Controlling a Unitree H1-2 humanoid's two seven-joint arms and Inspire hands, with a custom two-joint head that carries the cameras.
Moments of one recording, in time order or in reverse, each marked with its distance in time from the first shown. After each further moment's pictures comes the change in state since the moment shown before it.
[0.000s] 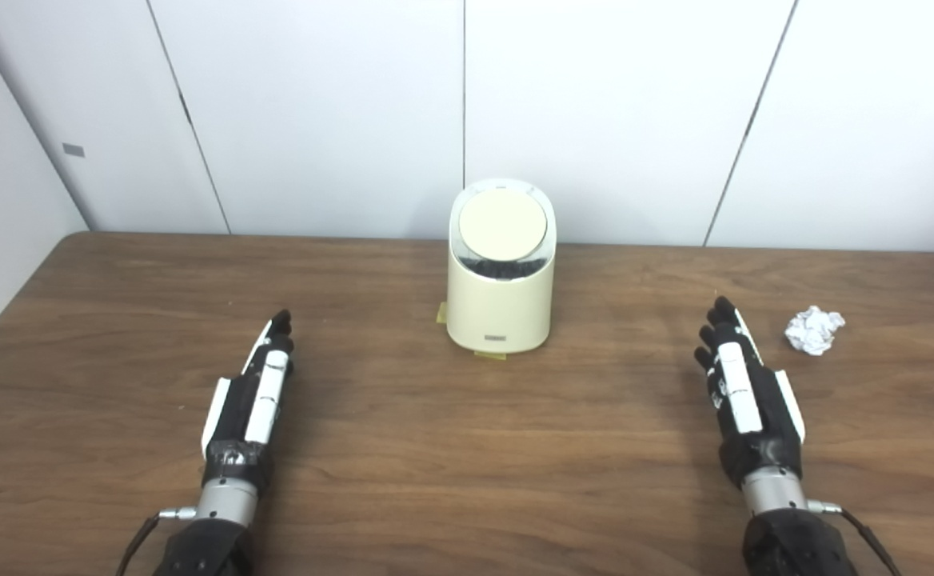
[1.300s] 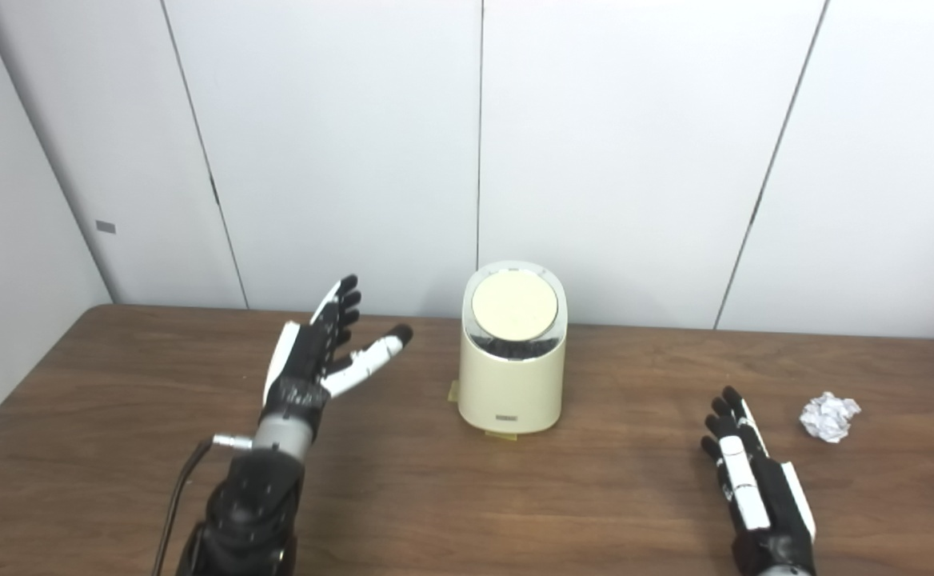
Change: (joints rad) left arm -0.394 0.037 -0.105 -0.019 0.198 0.333 0.029; right arm -0.005 -0.011 0.025 0.065 -0.047 -0.079 -0.004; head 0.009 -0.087
